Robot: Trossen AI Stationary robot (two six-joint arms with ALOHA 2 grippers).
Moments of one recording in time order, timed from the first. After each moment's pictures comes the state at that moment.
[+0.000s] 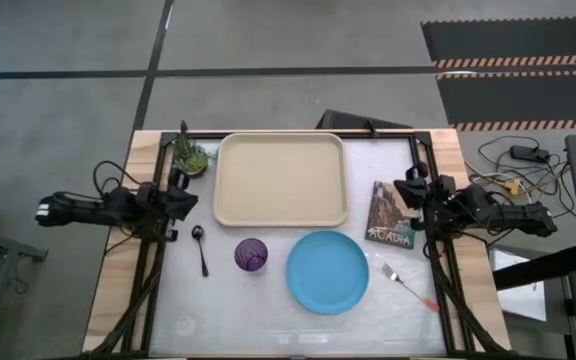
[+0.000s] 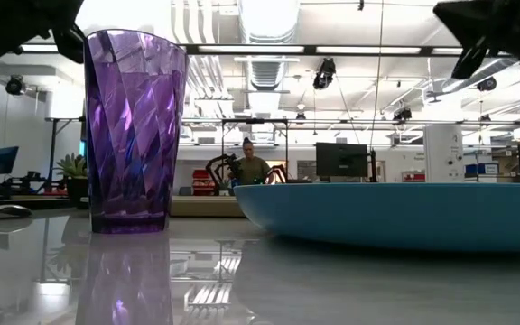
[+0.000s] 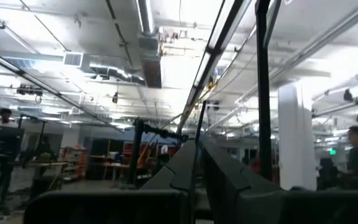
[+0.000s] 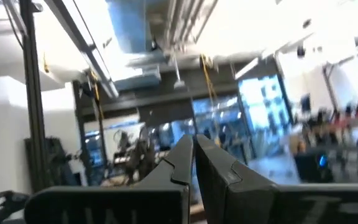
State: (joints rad) left arm -0.07 0.22 0.00 0.77 -0.04 -0.07; right arm -0.03 0.08 0.03 0.56 0.16 0.11
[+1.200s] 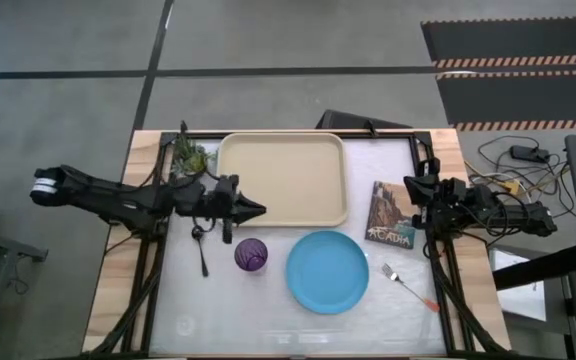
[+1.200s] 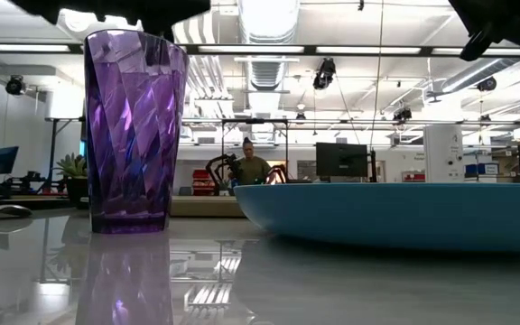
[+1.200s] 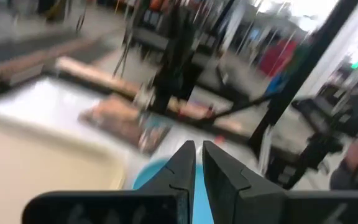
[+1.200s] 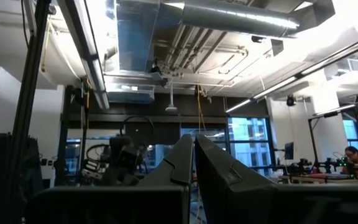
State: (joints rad) left arm -0.08 1.00 0.65 0.25 -0.06 -0.39; right arm -0.03 0.09 0.03 0.67 0.15 -0.10
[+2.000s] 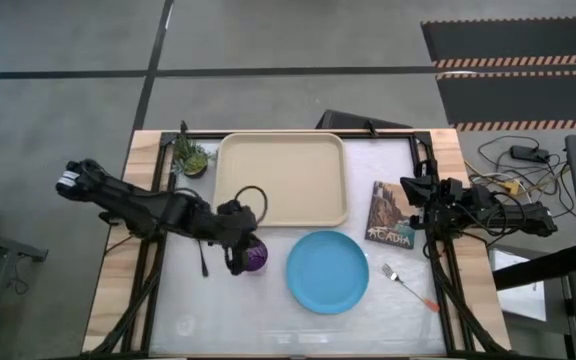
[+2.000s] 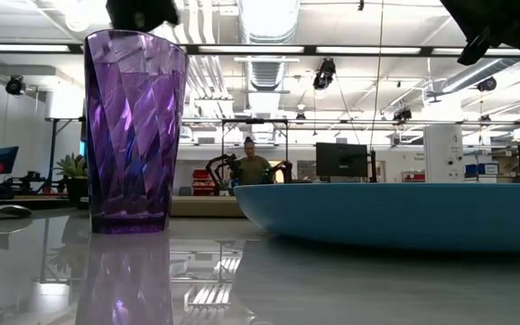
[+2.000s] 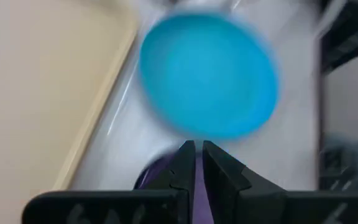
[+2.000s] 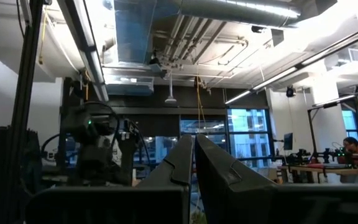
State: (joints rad) left arm -0.33 1.34 1.23 -0.78 -0.20 -0.62; right arm -0.03 0.09 0.03 0.63 0.16 -0.09
